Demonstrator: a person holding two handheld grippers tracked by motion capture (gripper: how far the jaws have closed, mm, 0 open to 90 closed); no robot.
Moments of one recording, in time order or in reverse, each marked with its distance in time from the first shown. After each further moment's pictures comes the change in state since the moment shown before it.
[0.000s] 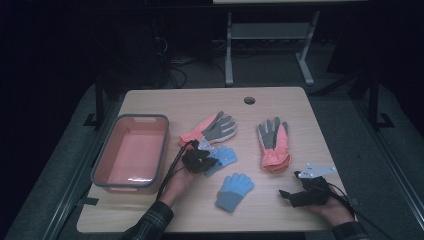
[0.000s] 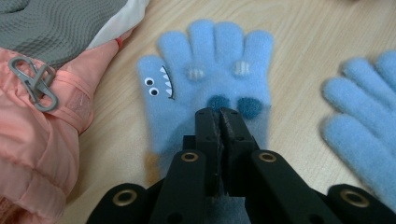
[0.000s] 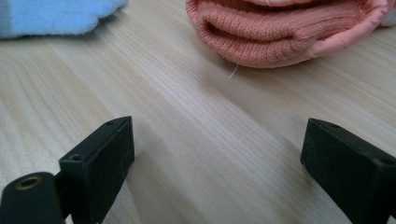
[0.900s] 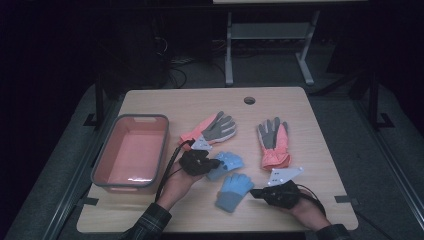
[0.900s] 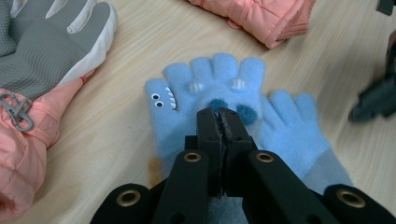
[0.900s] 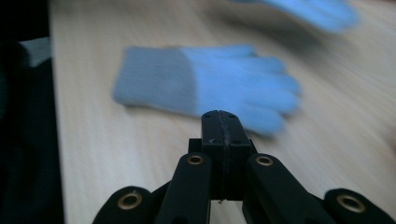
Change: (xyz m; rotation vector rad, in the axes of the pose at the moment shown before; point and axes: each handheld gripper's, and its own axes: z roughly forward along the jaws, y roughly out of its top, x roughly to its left) left arm -0.021 0.010 -0.041 -0.105 -0.115 -0.034; right arm 0.069 0.048 0.025 -0.044 0.328 -0.175
